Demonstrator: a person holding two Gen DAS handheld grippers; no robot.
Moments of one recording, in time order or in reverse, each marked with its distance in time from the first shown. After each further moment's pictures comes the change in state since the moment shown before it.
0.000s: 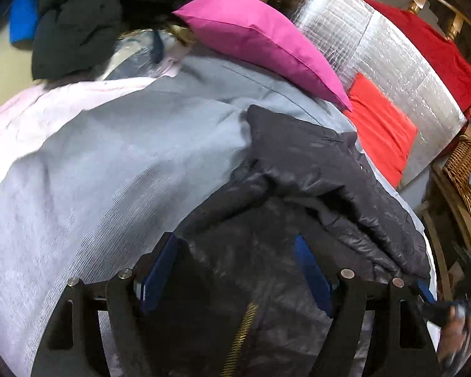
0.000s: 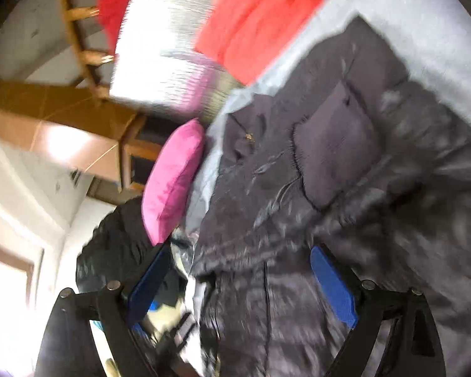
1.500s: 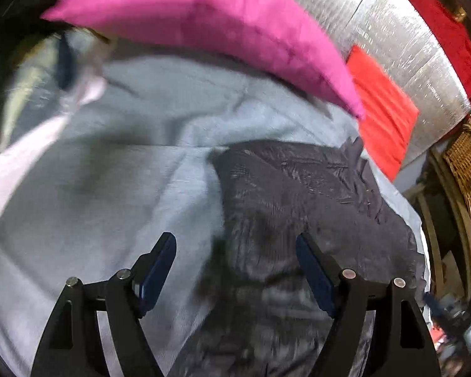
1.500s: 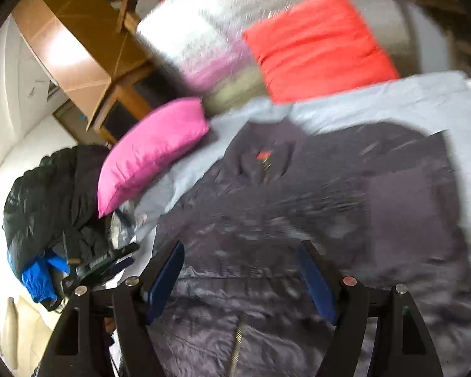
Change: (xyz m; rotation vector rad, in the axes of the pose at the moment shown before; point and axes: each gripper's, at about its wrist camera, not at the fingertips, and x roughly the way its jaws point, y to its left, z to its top) left arm 0.134 -0.040 0.144 0.112 0.237 -0.078; right arm 0.078 0.097 0.011 -0.532 0.024 -0.270
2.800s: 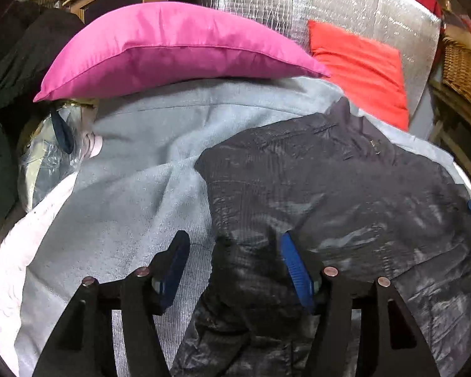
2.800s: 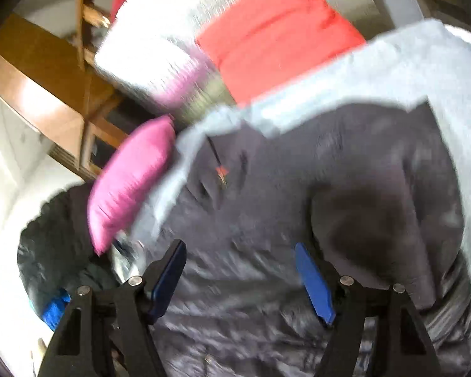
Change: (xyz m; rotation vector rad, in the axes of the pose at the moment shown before) left arm -0.008 -0.062 -0.066 0.337 -0.151 0.223; right arm -0.012 -0.099 0.025 0.227 -0.063 0.056
